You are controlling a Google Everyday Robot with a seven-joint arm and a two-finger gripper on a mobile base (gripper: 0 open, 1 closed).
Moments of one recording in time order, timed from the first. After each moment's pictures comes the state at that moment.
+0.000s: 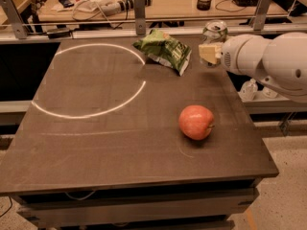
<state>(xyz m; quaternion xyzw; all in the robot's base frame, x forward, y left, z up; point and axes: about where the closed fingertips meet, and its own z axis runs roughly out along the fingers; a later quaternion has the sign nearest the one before) 0.657 -0.185 0.929 -0.17 0.79 0.05 0.58</state>
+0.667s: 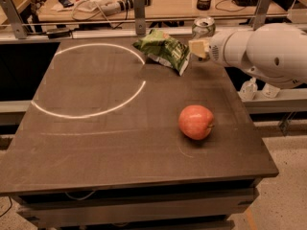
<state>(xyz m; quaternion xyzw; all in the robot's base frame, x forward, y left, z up) 0.688 -0.158 0.926 -0.19 0.79 0.06 0.57</state>
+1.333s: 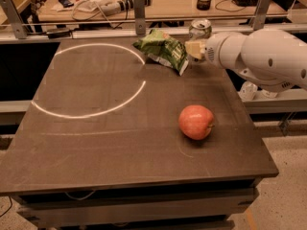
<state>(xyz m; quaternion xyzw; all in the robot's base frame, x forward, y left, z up) 0.700 -0.152 0.916 -0.18 0.79 0.07 0.58</state>
